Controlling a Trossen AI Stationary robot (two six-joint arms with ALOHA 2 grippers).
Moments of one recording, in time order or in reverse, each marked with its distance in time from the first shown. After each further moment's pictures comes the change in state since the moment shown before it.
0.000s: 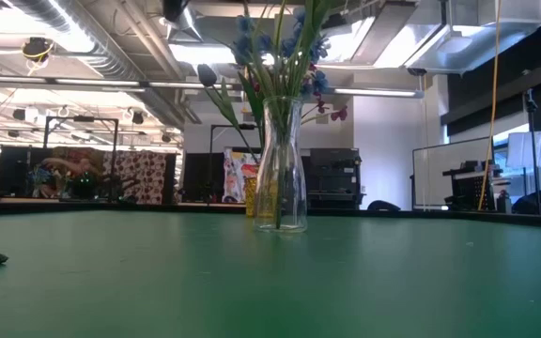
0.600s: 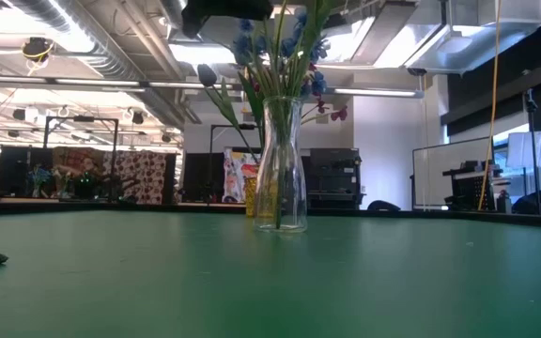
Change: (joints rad) left arm 0.014 0.102 0.000 0.079 0.093 0.012; right arm -0.002 0.032 0.000 -0.003 0.007 0.012
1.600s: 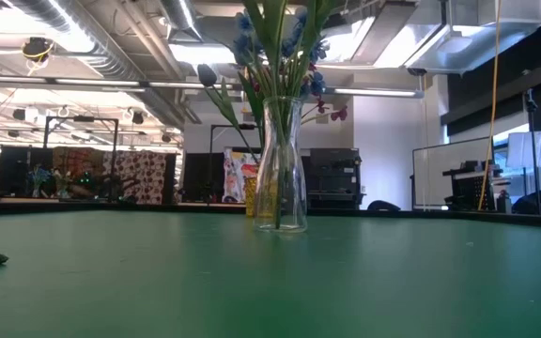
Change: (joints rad) left arm -0.194 -0.177 0.000 -0.291 0.063 -0.066; right arm 0.000 0.000 0.000 0.006 0.005 -0.019
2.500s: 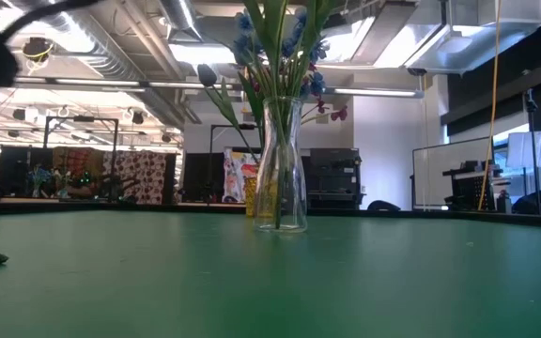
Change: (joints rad) left arm -0.303 0.540 0.000 -0.353 0.526 -0.731; right arm 0.001 0.000 0.000 0.000 0.000 0.000
